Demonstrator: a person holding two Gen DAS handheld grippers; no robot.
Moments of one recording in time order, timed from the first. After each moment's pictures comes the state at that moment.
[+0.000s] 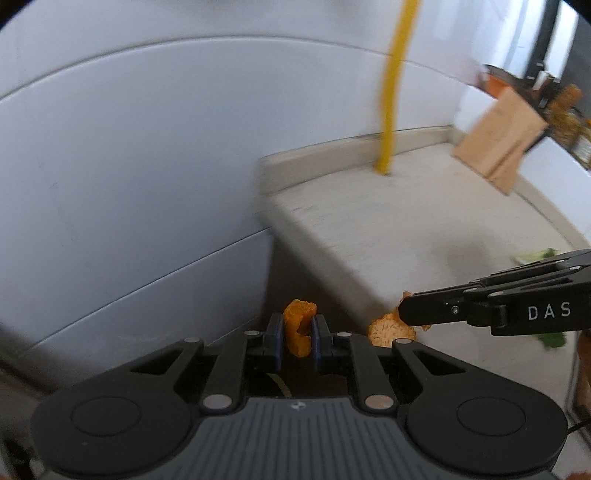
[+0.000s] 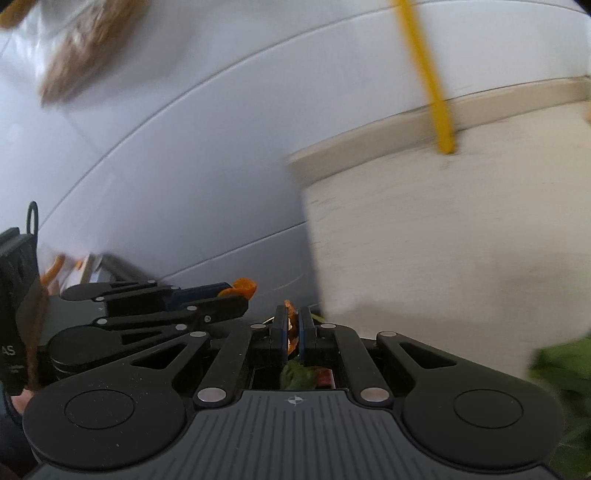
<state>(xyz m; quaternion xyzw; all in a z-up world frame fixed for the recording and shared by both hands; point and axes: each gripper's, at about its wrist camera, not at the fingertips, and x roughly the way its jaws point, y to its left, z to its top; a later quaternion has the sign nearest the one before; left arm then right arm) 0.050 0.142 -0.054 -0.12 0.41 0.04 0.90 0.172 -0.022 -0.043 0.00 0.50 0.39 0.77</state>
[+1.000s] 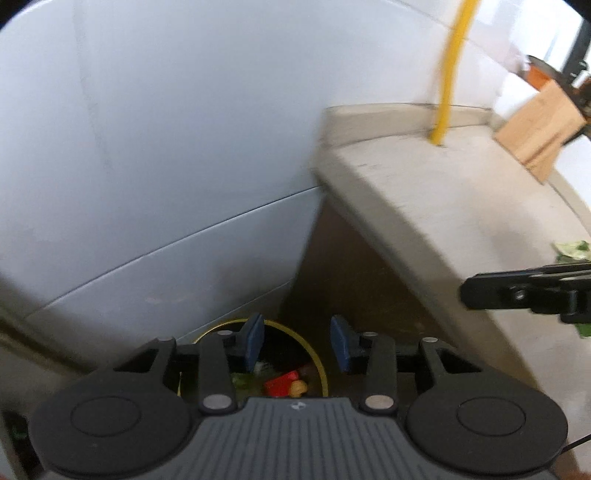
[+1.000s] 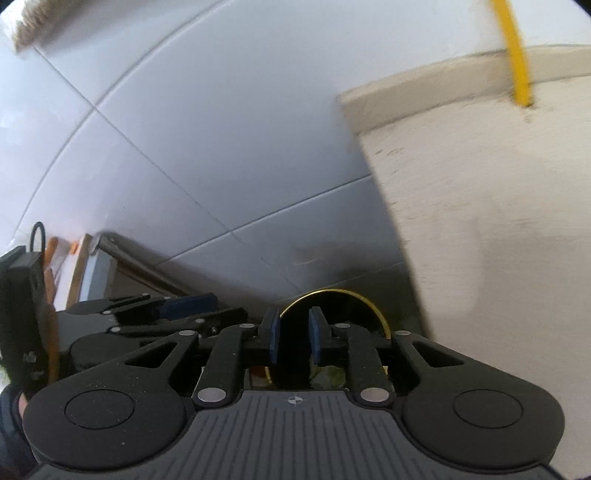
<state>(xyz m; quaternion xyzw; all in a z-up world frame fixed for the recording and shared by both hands) 0.050 0.169 -0.089 -0.14 0.45 0.05 0.88 0.157 0.018 -0.068 0.01 0.52 0.38 0.76</state>
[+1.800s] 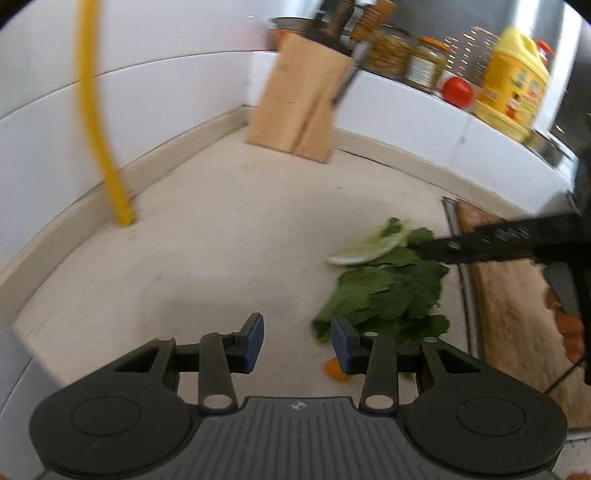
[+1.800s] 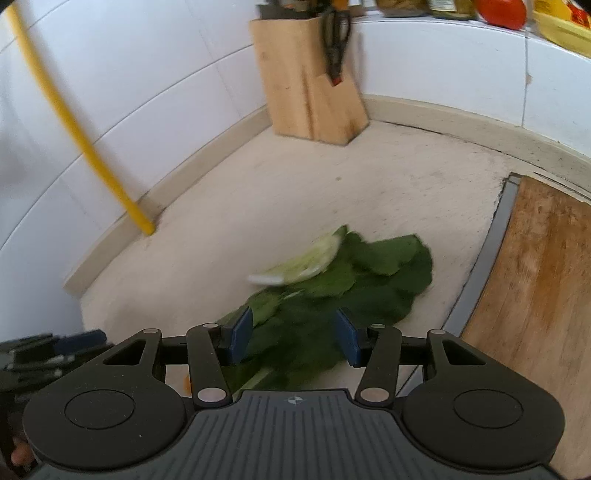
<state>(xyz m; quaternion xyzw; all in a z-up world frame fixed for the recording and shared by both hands) 0.150 -0.048 -0.029 0.00 0.39 -0.23 0.89 0.171 -0.275 -0.027 0.13 0.43 0.07 0.89</state>
